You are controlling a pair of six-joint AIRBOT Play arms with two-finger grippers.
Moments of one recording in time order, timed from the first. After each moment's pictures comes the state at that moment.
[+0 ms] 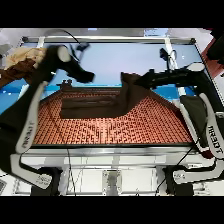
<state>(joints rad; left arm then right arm) -0.31 -1.63 1.87 1.46 -1.39 -1.48 0.02 -1.51 1.41 -0.39 1.38 1.16</state>
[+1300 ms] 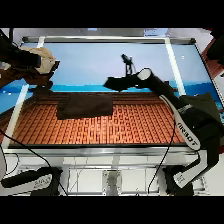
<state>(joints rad) -0.14 -1.32 1.92 1.80 -1.56 -1.49 0.36 -1.73 1.55 -0.74 0.89 1.40</state>
